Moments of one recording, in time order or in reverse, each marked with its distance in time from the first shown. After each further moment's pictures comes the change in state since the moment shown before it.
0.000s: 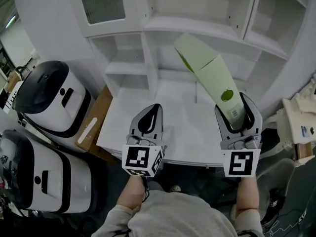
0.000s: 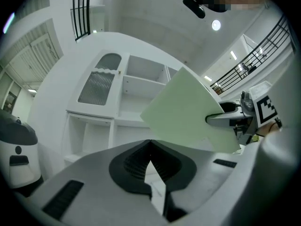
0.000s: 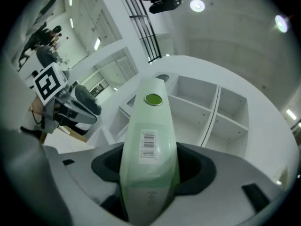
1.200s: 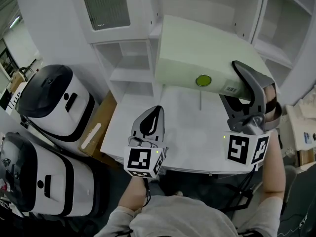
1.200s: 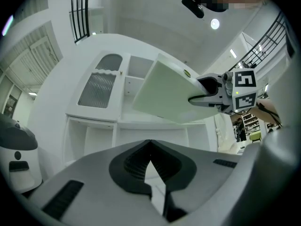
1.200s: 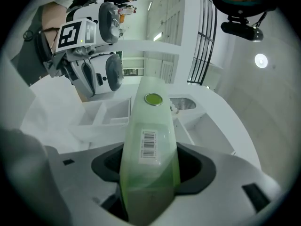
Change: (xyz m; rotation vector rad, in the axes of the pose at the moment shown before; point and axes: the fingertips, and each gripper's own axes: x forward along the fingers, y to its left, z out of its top) left arm 0.020 0.024 0.009 0.019 -0.010 0.017; right arm 0.072 -0.027 0.073 -0.662 -0.115 -0.021
